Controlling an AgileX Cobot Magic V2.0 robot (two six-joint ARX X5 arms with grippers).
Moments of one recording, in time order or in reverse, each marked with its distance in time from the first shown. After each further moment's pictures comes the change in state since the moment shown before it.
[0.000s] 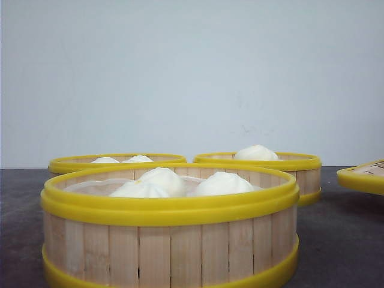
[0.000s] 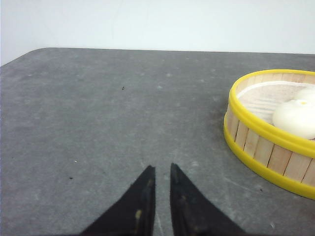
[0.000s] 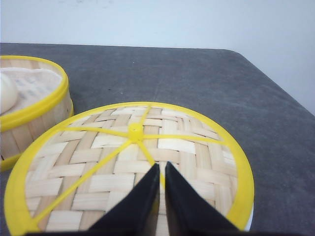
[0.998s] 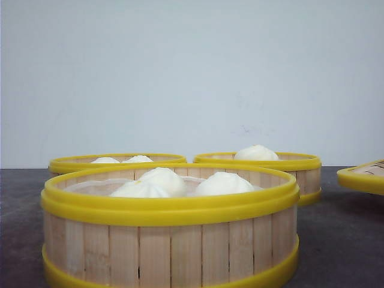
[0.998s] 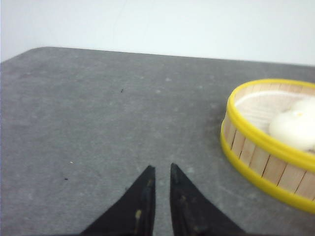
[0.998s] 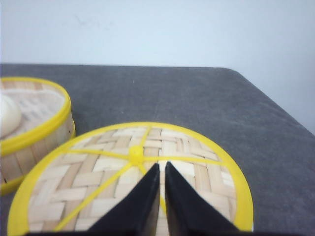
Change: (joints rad) left arm 0.000 0.000 0.000 0.019 0.000 -0.066; right arm 0.000 0.000 -0.002 0.074 0.000 0.027
